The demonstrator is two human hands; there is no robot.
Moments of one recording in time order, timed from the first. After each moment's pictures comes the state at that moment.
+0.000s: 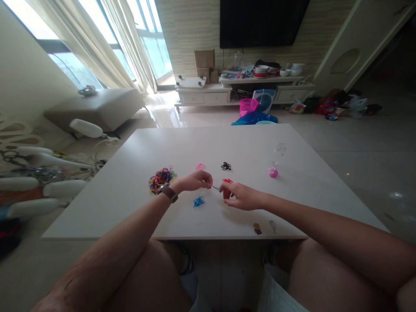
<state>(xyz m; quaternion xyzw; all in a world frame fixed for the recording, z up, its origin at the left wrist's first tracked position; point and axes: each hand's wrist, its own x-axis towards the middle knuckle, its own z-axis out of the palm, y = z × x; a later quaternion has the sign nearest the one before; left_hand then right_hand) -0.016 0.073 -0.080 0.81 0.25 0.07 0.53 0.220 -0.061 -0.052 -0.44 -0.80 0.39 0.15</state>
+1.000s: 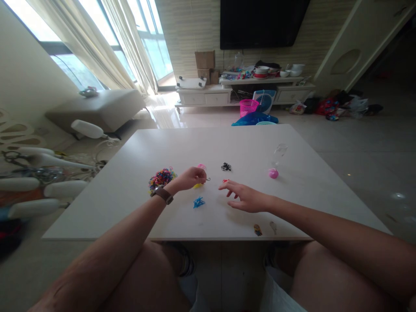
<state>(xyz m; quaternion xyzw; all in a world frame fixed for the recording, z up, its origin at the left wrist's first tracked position) -0.031 0.074 -0.078 0.80 0.33 0.16 0.48 0.231 -0.068 -0.055 -0.42 -0.81 0.37 0.20</state>
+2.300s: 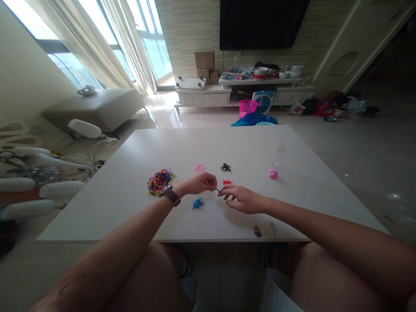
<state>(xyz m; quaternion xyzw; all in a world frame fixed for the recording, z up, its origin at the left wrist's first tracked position) 0.002 0.053 -0.065 0.84 0.26 0.07 0.47 0.223 -0.062 -0.061 -0.41 -0.81 0.37 0.18</state>
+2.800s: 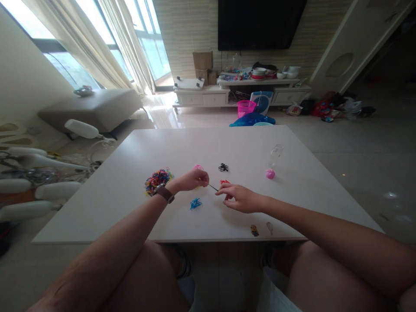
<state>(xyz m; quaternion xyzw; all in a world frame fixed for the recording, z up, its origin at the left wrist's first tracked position) -0.016 0.075 -0.073 0.84 0.28 0.08 0.46 0.223 -0.063 -0.053 -0.42 -0.83 0.34 0.17</state>
